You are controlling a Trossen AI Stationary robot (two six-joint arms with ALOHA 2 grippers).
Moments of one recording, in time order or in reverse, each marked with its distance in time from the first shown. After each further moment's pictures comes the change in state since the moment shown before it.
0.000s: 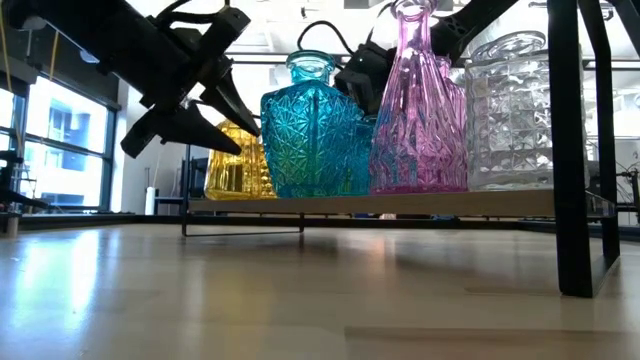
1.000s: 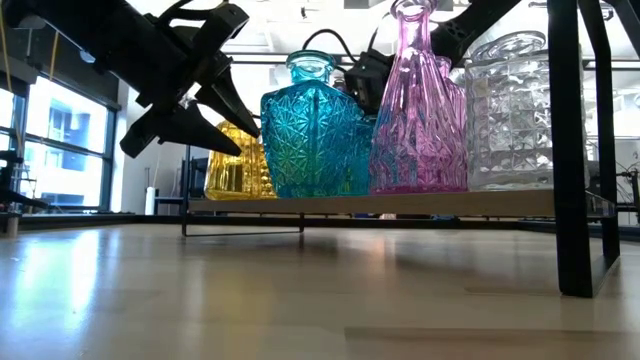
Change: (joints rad) left arm -0.013 0.000 0.000 0.008 0.045 0.037; right arm -0.034 0.000 0.000 -0.052 -0.135 -0.035
